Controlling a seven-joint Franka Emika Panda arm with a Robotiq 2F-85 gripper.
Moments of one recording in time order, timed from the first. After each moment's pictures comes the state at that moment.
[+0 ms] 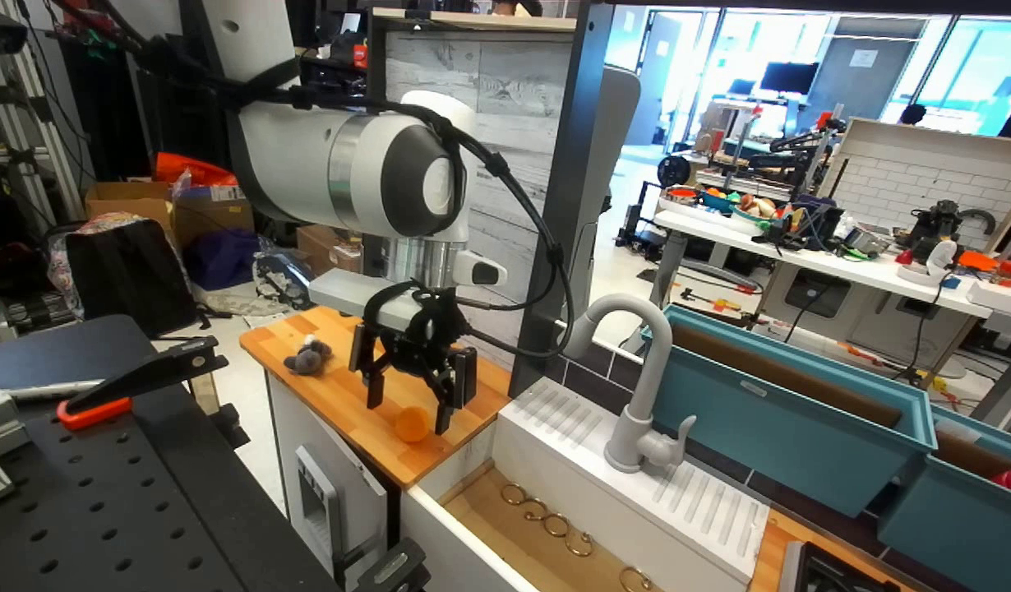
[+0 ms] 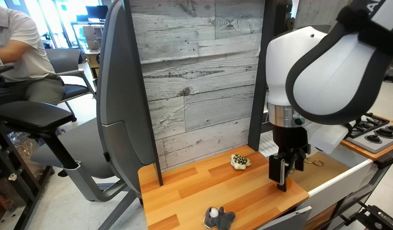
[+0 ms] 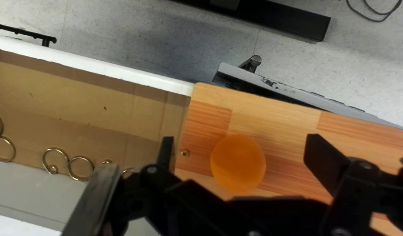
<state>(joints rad) 0.16 0.86 0.01 -1.97 -0.24 2.61 0.06</state>
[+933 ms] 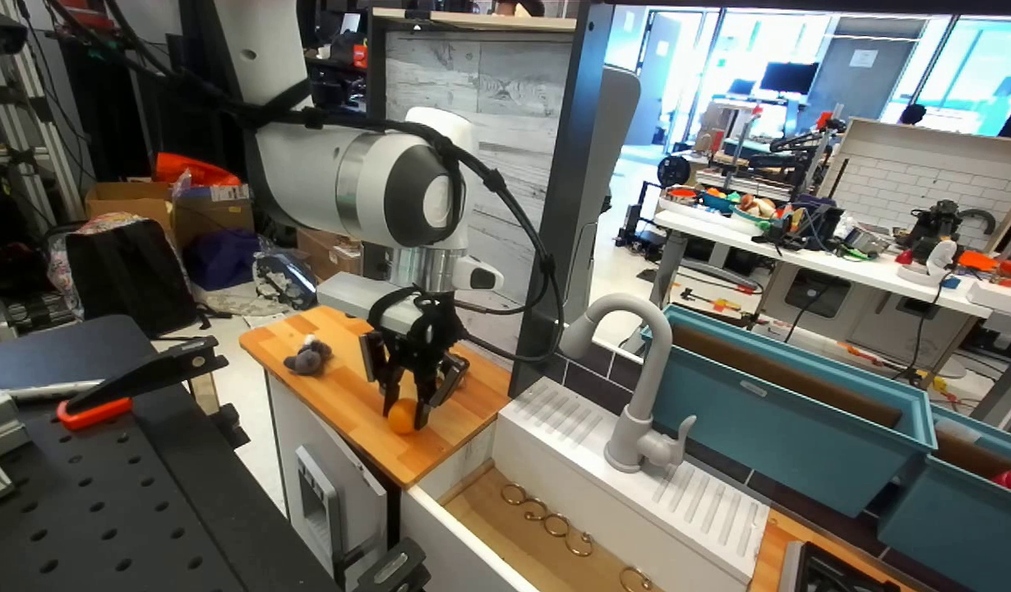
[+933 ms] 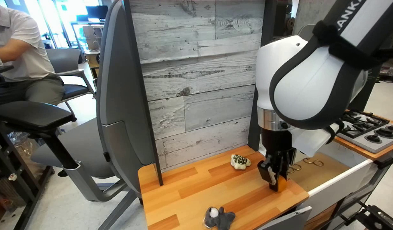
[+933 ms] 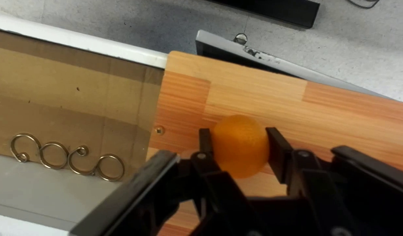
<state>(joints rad) 0.16 0.92 0.03 -1.88 -0.20 2.61 0.04</state>
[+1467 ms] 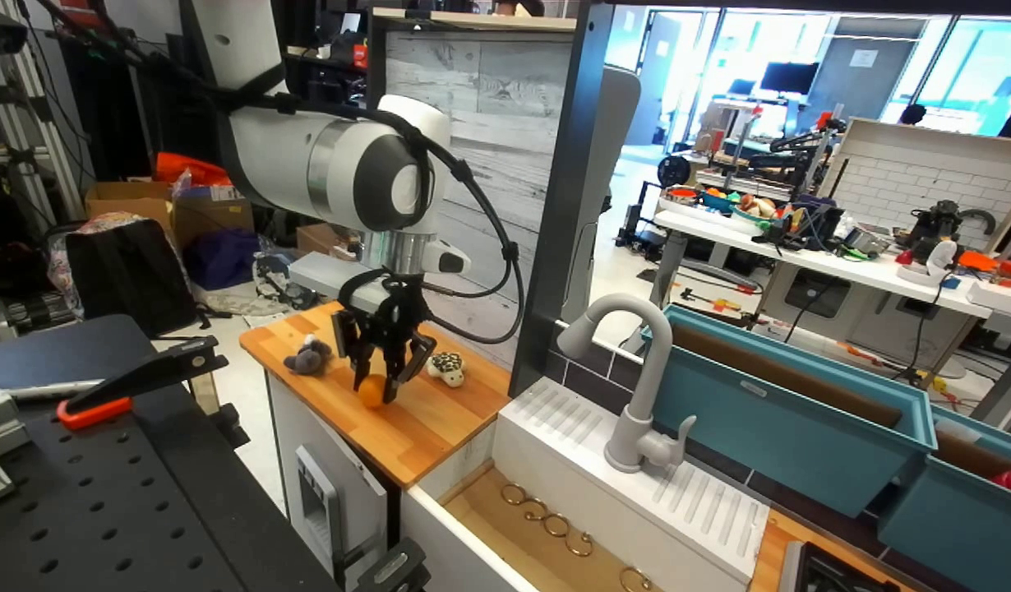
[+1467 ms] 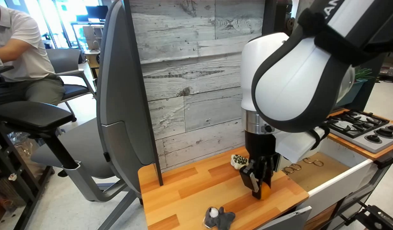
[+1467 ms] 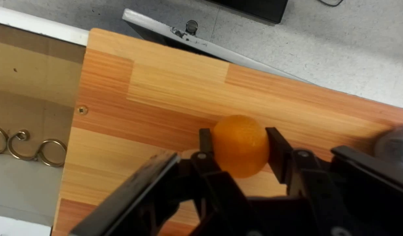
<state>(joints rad) 0.17 0.93 0.10 -1.87 -0.17 2.61 0.04</state>
